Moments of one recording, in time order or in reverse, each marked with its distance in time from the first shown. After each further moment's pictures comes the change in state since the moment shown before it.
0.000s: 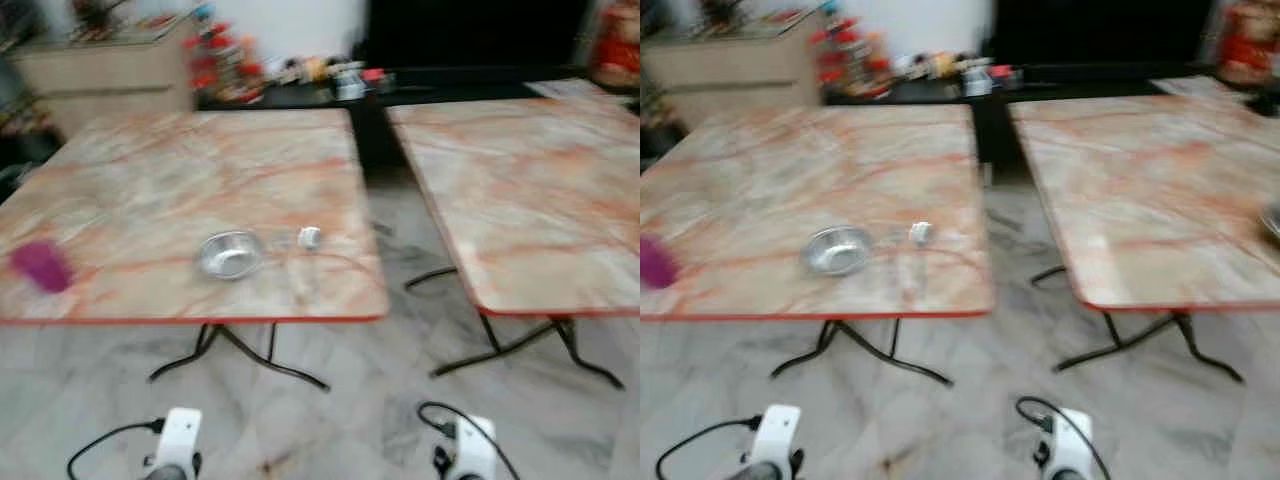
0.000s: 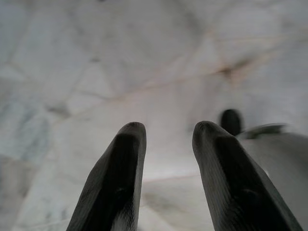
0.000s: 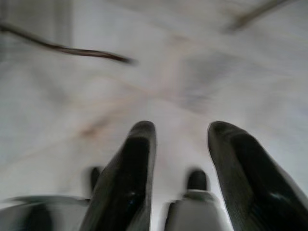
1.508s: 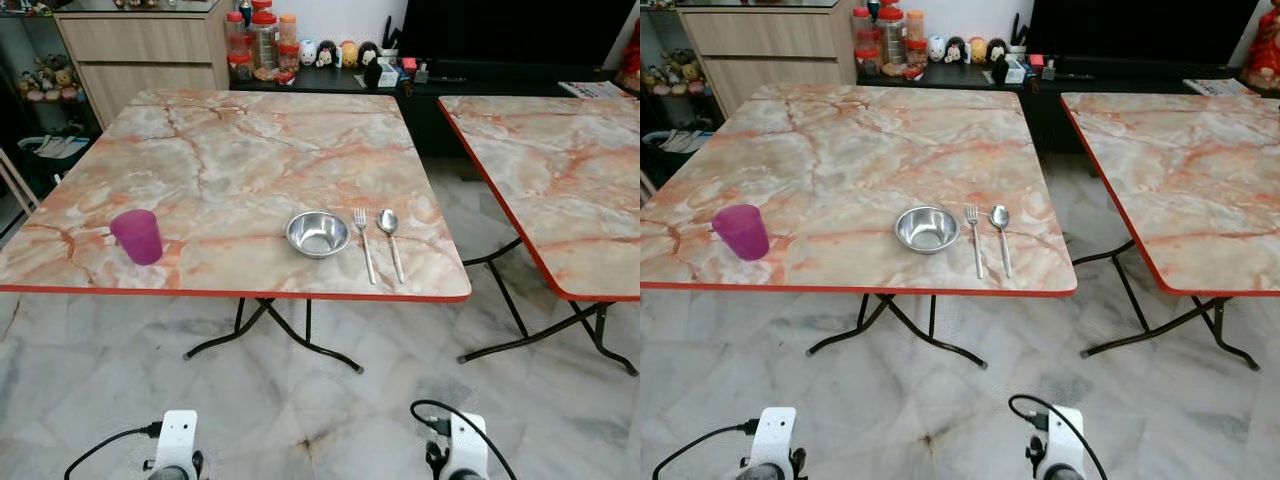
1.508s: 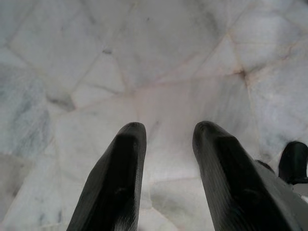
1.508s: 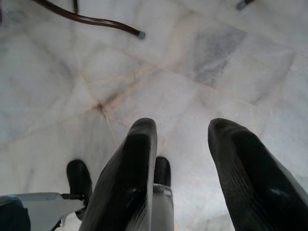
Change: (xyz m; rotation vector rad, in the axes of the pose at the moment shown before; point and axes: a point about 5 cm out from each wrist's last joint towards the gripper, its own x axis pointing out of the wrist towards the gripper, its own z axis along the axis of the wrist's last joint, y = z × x) left arm 0.002 -0.016 0.015 -0.085 -0.060 -0.020; right arm -0.003 -0.026 -0.002 -0.011 0.003 -0.062
